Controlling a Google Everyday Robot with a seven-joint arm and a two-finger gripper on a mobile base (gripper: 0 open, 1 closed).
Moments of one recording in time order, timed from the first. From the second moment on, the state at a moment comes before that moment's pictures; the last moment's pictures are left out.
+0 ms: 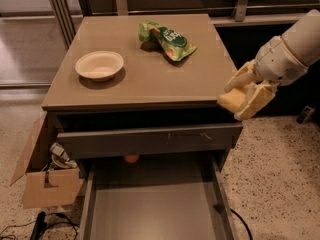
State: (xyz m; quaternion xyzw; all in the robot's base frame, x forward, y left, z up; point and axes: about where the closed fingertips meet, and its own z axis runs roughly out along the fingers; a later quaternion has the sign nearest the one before) arm 0.527 -0.193 0.877 -0.69 0.67 0.15 0.24
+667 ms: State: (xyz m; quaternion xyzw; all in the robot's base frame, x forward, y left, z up) arm 0.496 -0.149 0.850 -0.62 0.68 0.19 0.34
